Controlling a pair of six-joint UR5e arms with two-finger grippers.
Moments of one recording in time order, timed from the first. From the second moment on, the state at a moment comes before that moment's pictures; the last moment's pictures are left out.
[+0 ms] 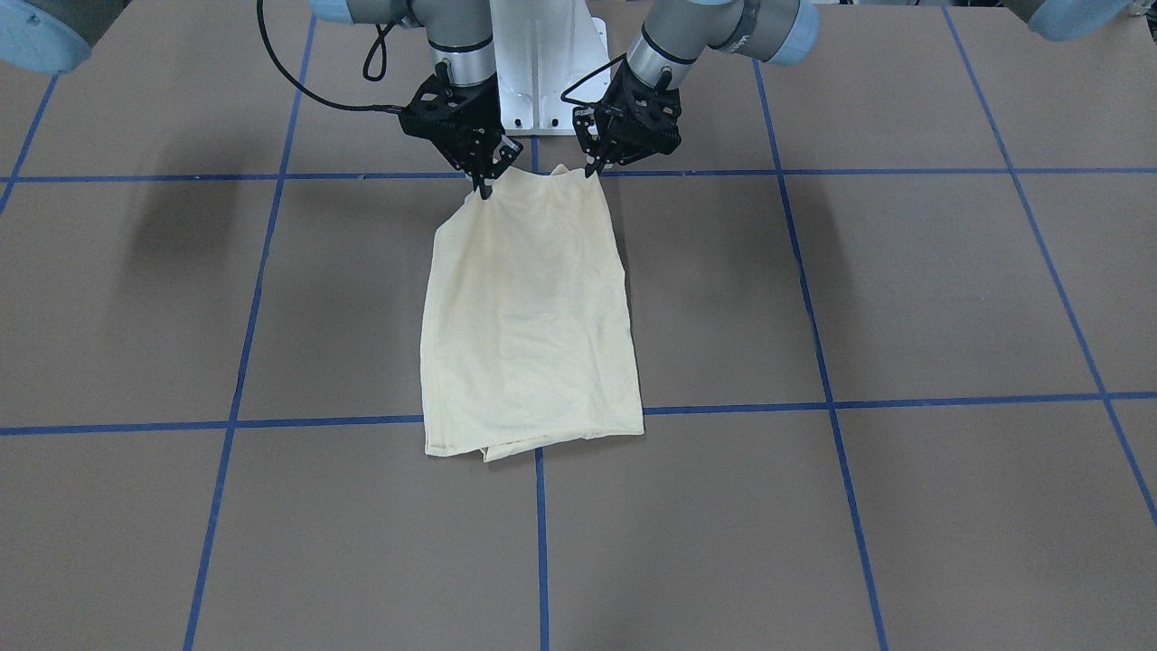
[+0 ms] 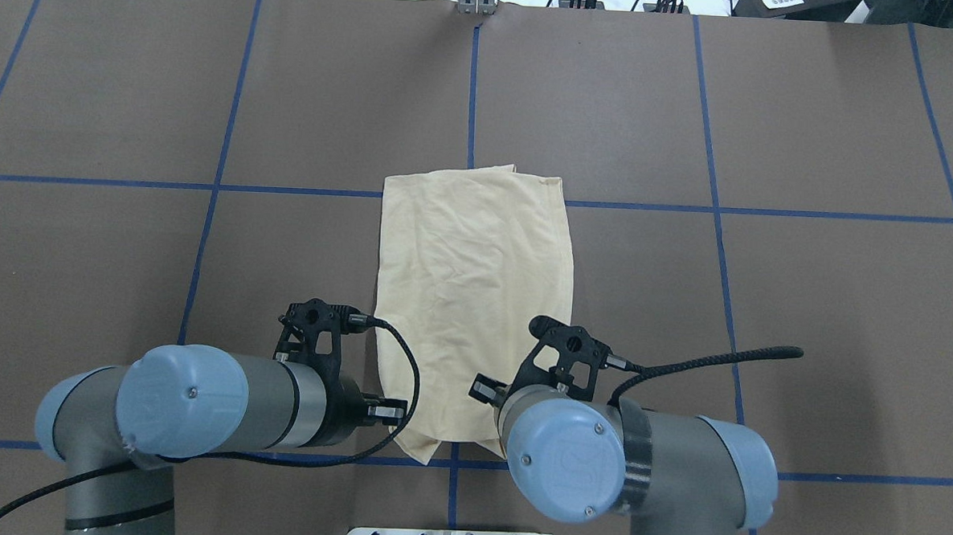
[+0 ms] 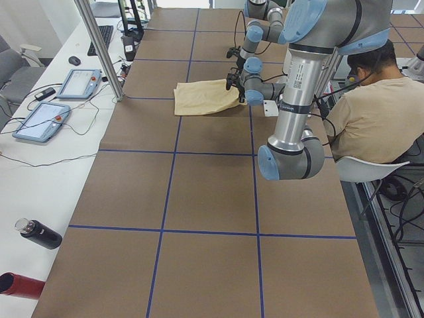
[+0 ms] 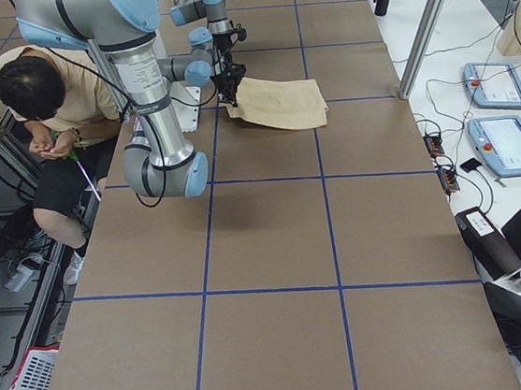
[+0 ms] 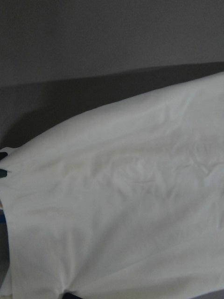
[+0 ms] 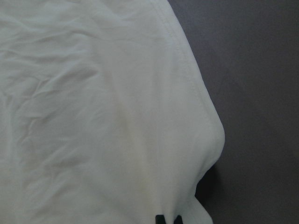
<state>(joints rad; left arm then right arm) -0.24 -1.92 -2.02 -1.96 -1.69 -1.38 0.15 -1.07 2.02 -1.70 1.42 1.87</state>
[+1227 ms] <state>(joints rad) -0.39 -2.07 -1.97 -1.77 -1.69 -1.30 0.31 -1.03 1.95 -1.69 1.39 1.74</state>
